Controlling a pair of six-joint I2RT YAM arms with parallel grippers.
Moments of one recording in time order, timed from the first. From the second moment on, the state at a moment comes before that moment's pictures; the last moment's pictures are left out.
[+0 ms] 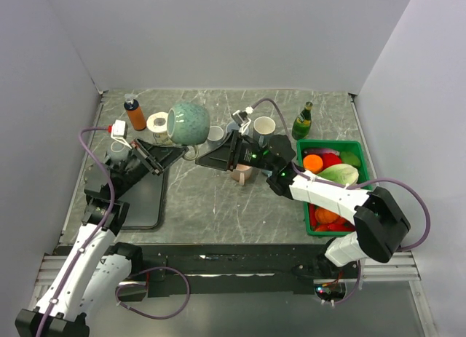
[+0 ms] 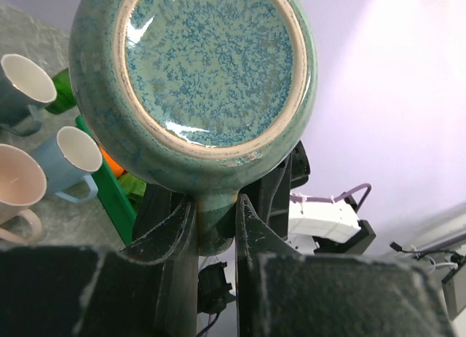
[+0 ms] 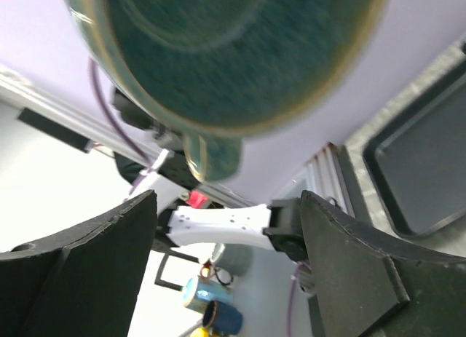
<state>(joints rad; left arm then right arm) -0.22 0.66 0.62 0.36 0.60 -1.22 0.77 1.43 0.90 0.79 -0.64 1.16</state>
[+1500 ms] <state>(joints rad) -0.37 0.69 0.64 0.35 0.51 -1.07 0.76 1.41 0.92 0.82 -0.56 1.20</state>
